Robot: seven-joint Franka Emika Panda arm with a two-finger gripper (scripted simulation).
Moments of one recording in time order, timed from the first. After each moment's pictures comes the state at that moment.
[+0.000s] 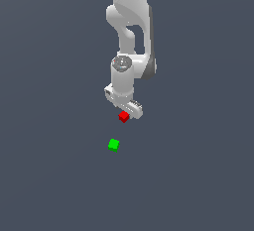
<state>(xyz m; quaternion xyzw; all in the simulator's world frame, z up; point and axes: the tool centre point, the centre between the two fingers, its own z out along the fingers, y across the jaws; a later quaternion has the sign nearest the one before) -0.076 -0.017 0.070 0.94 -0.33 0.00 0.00</state>
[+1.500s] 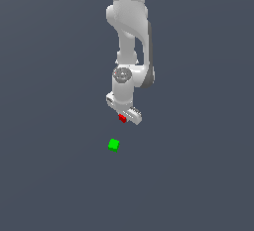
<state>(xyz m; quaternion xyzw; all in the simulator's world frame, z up) -0.076 -0.016 0.020 0.94 -0.33 0.00 0.00</state>
